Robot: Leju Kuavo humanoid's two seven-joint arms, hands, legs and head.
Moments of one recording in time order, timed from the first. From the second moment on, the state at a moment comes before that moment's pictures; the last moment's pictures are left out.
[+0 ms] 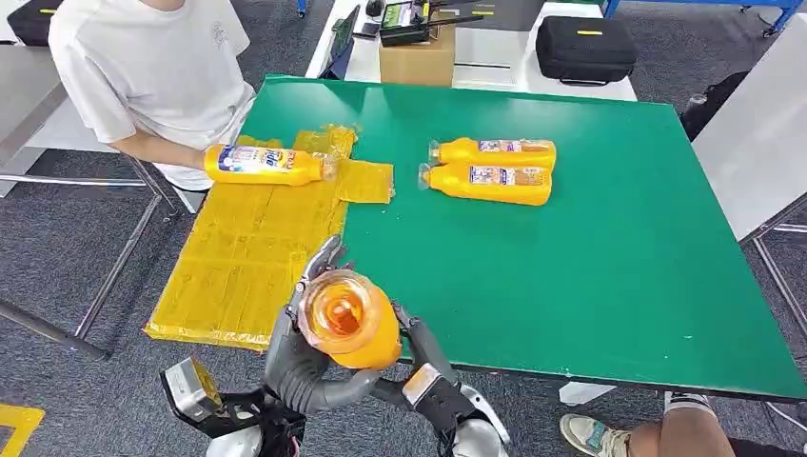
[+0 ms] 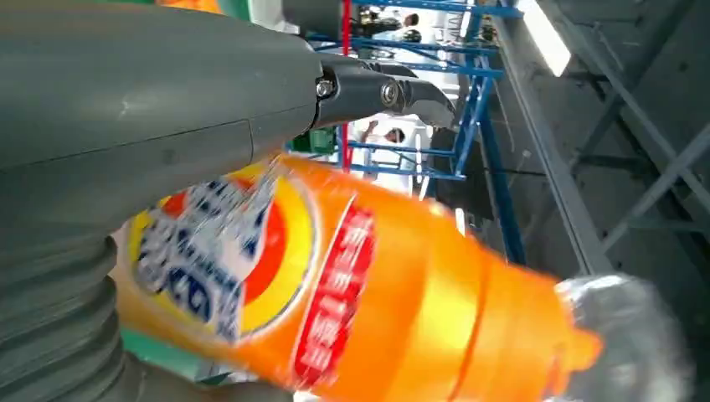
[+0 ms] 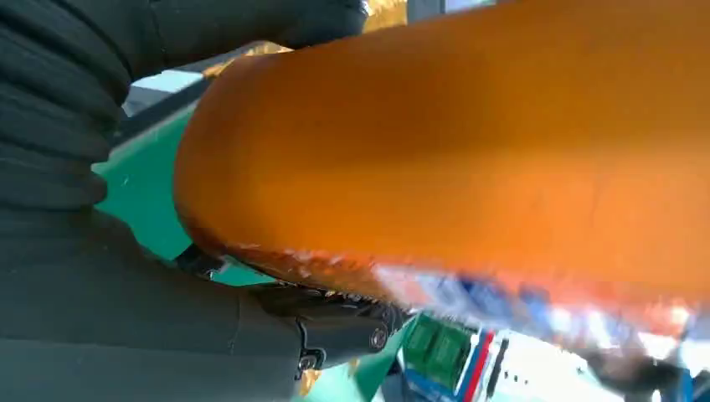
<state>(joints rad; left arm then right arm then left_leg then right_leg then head) 0.08 -0.19 -0.44 -1.63 0.06 -0.25 -0.58 -0.07 0.18 0.60 -1.25 0.41 0.07 -0.55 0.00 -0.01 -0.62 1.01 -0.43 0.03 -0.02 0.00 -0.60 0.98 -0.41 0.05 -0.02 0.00</state>
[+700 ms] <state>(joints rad) 0.03 -0.17 -0.46 -1.53 -0.17 -0.18 -0.41 -0.08 0.13 0.62 -1.22 0.47 0.01 -0.50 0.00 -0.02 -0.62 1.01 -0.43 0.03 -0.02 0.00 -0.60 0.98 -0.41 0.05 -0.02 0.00</state>
